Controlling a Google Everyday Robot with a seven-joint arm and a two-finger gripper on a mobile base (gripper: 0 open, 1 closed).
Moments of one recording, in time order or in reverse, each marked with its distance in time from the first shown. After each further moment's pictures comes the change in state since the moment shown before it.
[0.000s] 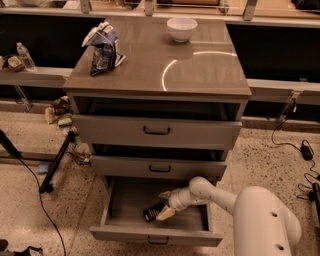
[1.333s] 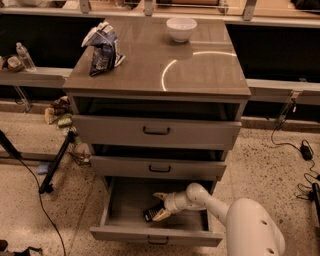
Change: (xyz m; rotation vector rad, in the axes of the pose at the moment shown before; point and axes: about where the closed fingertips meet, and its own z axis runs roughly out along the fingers) arm 0.008 -0.020 0.051 0.067 -0.095 -0.208
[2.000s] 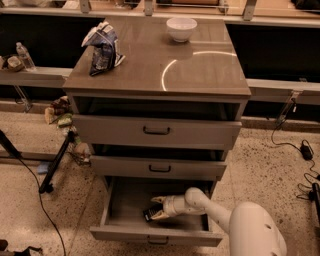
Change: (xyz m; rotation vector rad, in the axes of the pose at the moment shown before) arm 0.003 0.009 0.008 0.041 -0.001 -0.072
